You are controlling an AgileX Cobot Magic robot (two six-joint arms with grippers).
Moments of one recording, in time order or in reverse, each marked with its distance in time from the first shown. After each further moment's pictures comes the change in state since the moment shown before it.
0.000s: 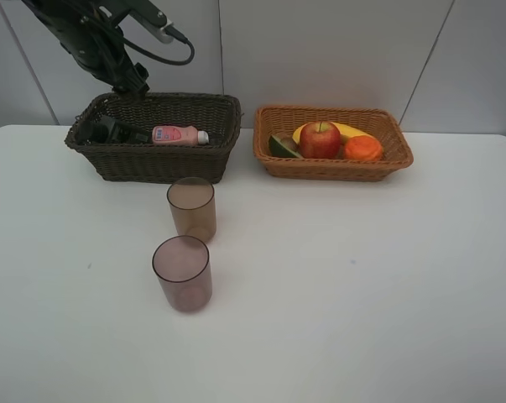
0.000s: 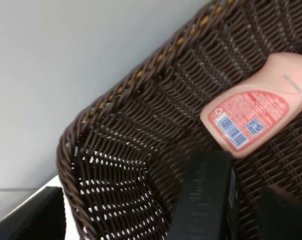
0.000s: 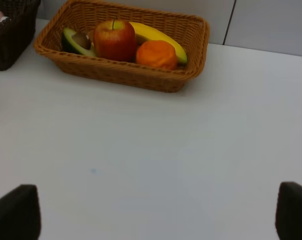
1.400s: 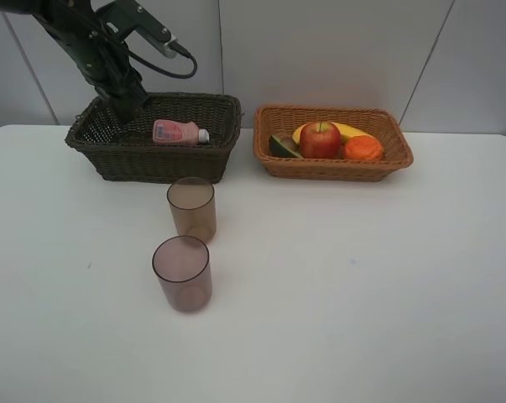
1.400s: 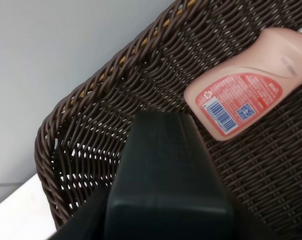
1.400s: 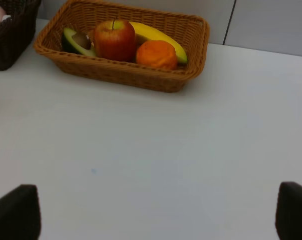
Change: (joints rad) left arm 0.000 0.044 0.002 0.001 -0.008 0.001; right arm 0.000 0.000 0.000 0.000 0.000 0.000
